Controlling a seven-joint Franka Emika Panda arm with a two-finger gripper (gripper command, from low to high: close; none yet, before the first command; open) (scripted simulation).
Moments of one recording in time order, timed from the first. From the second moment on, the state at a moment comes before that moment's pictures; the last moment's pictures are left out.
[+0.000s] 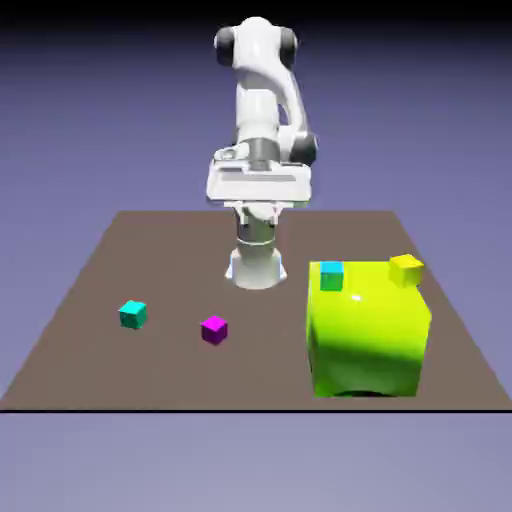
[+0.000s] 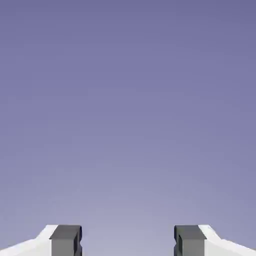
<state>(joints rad) 0.02 -0.53 -0.01 -2.80 -0.03 2.99 0.73</state>
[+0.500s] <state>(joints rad) 0.17 0.02 -0.14 -2.64 -0.46 2.40 0.55</state>
